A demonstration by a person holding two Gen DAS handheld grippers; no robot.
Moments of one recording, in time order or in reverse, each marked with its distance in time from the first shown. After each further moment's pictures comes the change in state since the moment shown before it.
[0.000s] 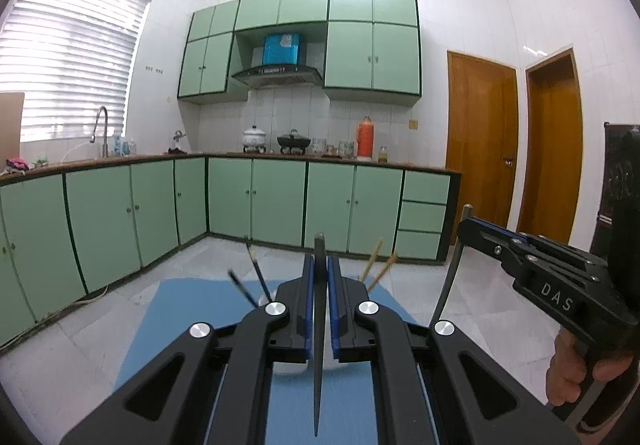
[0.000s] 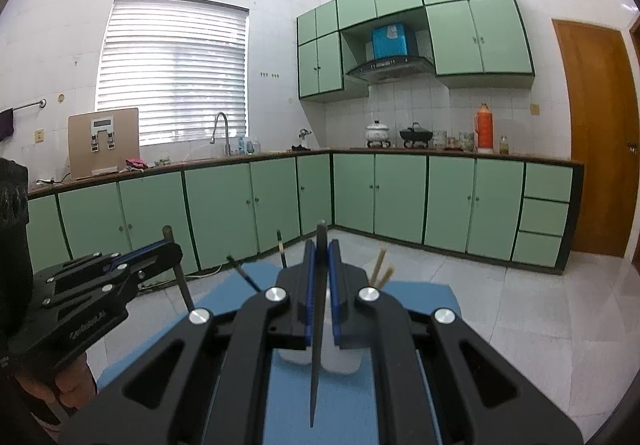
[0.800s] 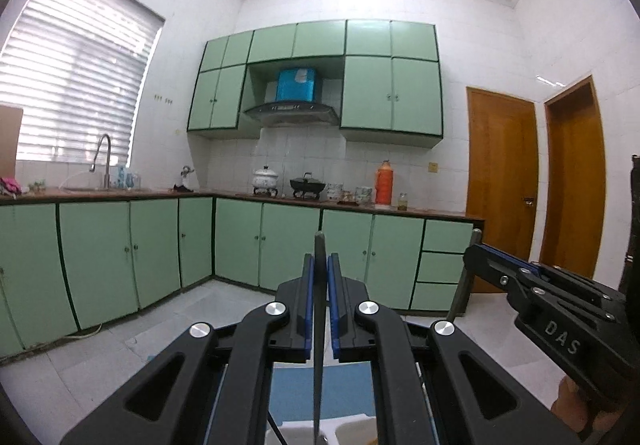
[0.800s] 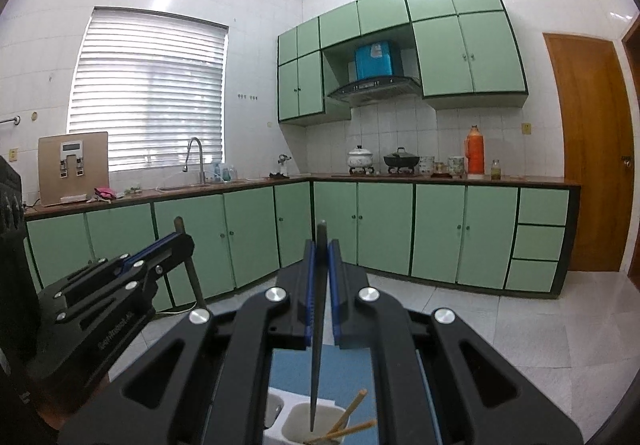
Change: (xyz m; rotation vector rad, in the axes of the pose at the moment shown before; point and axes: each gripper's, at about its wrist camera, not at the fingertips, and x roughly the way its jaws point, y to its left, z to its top) left arm 0.135 0.025 0.082 -0.031 -0.132 0.054; right arm 0.124 -0.038 0.075 0.015 -0.069 -0.069
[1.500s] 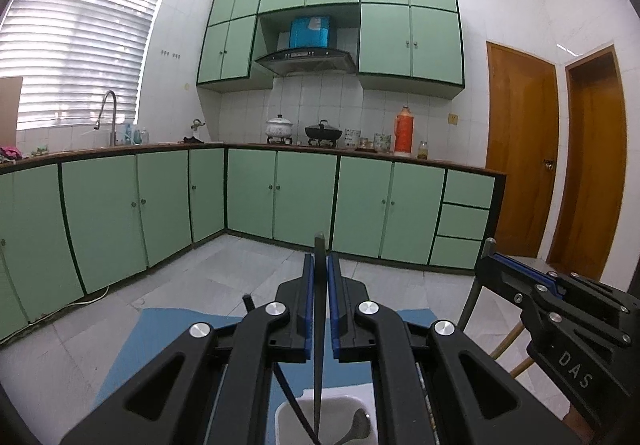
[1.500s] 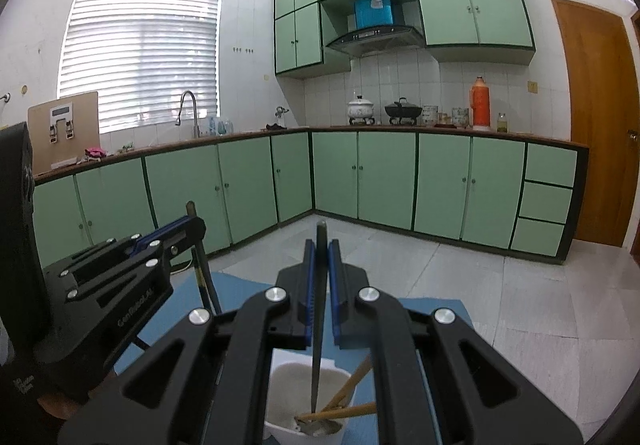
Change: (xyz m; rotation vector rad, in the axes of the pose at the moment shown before) left arm 0.072 0.025 -0.081 0.002 0.167 0.049; right arm 0.065 0.005 -0.089 0.004 0.157 -0.002
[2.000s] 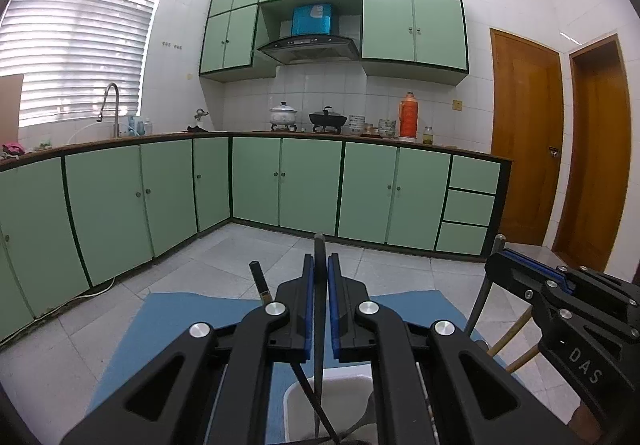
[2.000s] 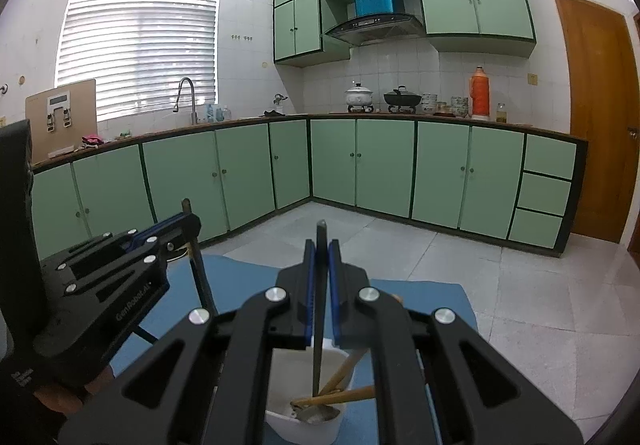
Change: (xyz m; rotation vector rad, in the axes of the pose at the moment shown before) left arm 0.003 0.003 -0.023 0.010 0.038 0.020; right arm 0.005 0.004 -0.016 -0.007 0.039 -0.009
